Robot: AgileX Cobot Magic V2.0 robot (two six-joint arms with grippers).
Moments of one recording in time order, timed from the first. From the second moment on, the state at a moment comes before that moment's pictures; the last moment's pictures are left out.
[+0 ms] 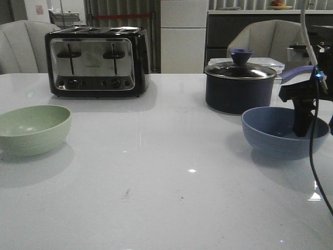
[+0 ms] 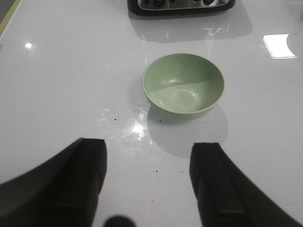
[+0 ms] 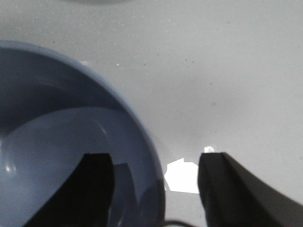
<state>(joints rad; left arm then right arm) -0.06 0.53 -0.57 -0.03 0.67 0.08 0.03 1.88 -1.28 0.02 0.72 0.05</state>
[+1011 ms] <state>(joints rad) -0.06 0.53 -0.57 -0.03 0.67 0.08 0.27 1.62 -1.28 0.05 0.79 0.04</state>
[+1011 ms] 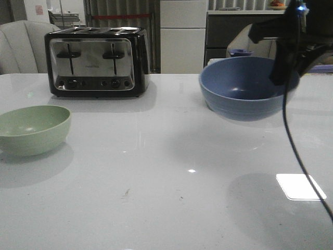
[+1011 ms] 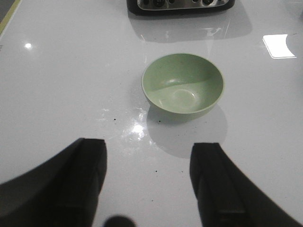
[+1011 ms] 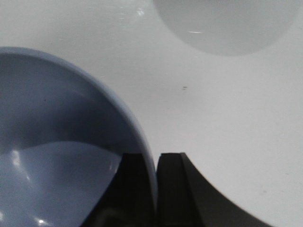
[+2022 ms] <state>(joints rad) -0.06 0.53 -0.57 -0.03 0.67 0.08 0.50 1.89 -1.28 0.15 0.67 0.04</state>
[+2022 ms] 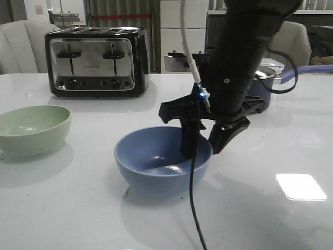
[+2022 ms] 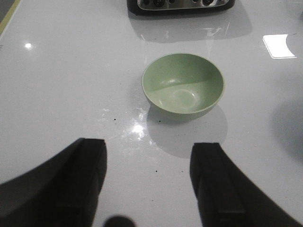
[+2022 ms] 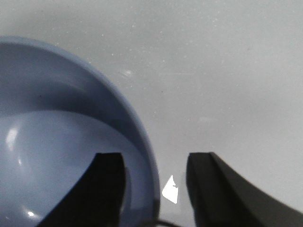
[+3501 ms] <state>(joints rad) -0.06 0.57 -0.59 -0.03 0.63 0.12 0.63 0.52 -0.57 0.09 0.72 -0.09</state>
